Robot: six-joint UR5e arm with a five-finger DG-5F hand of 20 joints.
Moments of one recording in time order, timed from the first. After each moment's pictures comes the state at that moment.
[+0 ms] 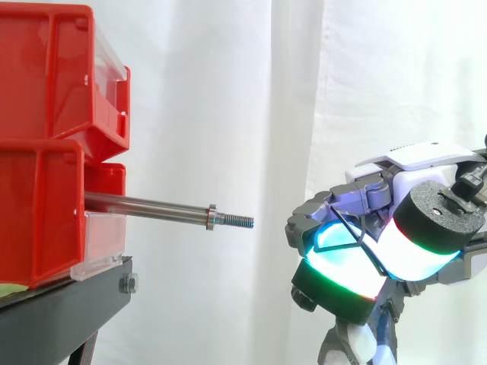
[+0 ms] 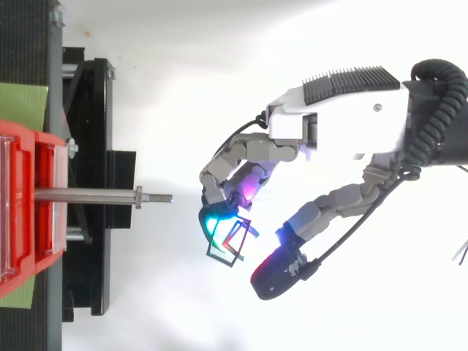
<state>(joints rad) 0.11 -2.24 -1.20 -3.01 -1.59 -0.41</state>
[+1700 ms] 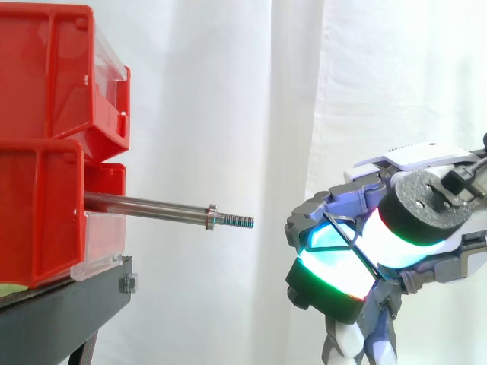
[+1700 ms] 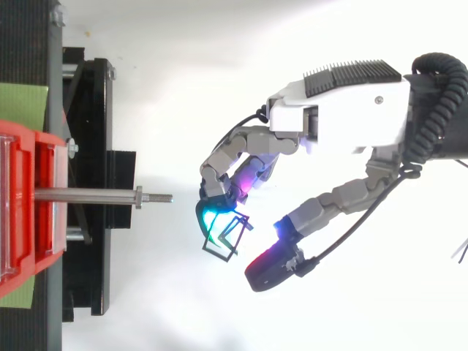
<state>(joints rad) 0.10 -2.24 -1.20 -3.01 -1.59 -0.41</state>
